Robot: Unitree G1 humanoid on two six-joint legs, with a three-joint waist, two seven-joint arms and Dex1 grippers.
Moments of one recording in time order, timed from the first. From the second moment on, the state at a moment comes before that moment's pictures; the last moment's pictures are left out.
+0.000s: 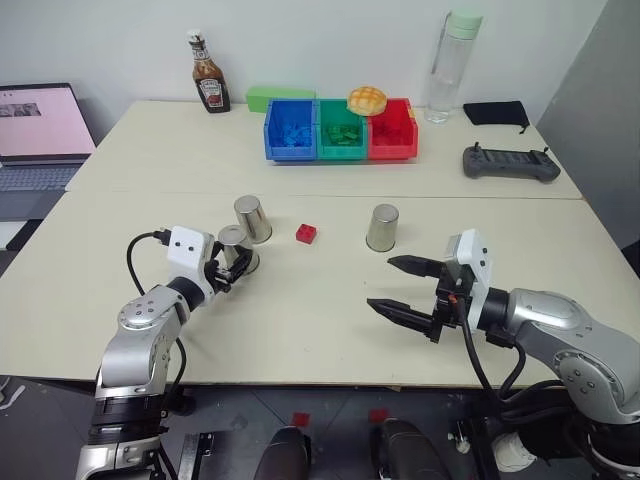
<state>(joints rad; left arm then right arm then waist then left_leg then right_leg) -0.24 0.49 0.20 -0.03 -0.26 0.42 -0.49 -0.24 -0.62 0.02 -0.63 0.73 0.79 0.63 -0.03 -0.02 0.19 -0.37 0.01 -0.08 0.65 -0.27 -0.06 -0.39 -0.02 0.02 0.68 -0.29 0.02</state>
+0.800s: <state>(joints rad) -0.21 0.51 0.23 -0.12 -0.31 0.48 -0.49 -0.23 -0.62 0.02 -0.63 0.73 0.78 0.64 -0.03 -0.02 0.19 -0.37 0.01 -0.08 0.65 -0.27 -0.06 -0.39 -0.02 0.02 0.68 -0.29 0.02</state>
